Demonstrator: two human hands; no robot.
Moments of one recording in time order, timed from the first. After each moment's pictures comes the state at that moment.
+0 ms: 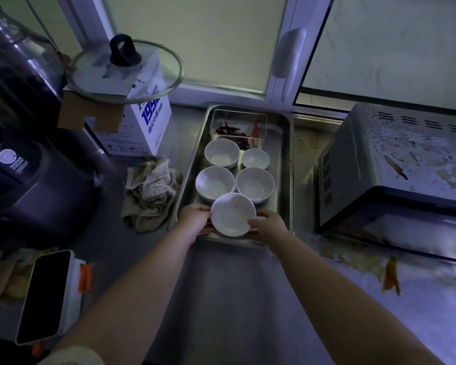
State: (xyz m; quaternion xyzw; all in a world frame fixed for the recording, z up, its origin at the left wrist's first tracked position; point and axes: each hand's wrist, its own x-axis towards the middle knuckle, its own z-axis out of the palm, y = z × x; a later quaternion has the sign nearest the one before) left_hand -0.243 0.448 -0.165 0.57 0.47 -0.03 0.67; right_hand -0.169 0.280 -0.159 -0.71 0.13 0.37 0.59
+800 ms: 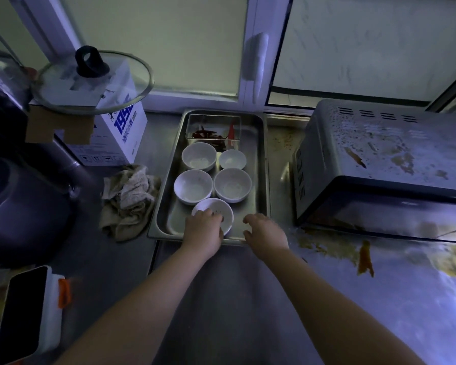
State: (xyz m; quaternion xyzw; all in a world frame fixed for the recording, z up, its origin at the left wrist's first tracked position) left_hand -0.245 0.383 -0.157 0.99 0.12 -0.04 0.09; right_hand -0.183 0.226 -0.144 -0.94 -0.24 0.18 0.14
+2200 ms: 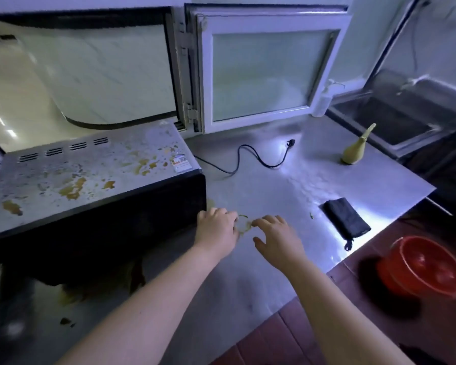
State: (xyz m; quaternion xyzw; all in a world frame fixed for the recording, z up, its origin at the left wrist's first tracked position) left_hand -0.102 -0.233 -0.071 0.97 -0.20 0.01 0.12; right_hand -0.153 -0.398 -0.075 -0.99 -0.03 -0.01 0.15
